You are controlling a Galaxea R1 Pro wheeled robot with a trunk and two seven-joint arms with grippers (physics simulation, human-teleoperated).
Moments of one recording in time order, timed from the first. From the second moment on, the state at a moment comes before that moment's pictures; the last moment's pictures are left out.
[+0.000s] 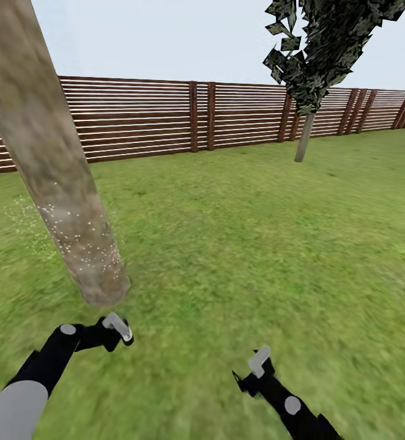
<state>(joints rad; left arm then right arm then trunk) -0.64 0.18 0.19 -0.69 -0.62 0.08 -0.81 -0.48 0.02 0.01 -0.38 0.53 -0.38 0.18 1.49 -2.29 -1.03</state>
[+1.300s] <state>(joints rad) -0.60 0.08 -0.23 -0.65 -0.71 0.02 -1.23 -0.56 0.12 0.21 -0.57 0.55 -0.37 0.84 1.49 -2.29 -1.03</state>
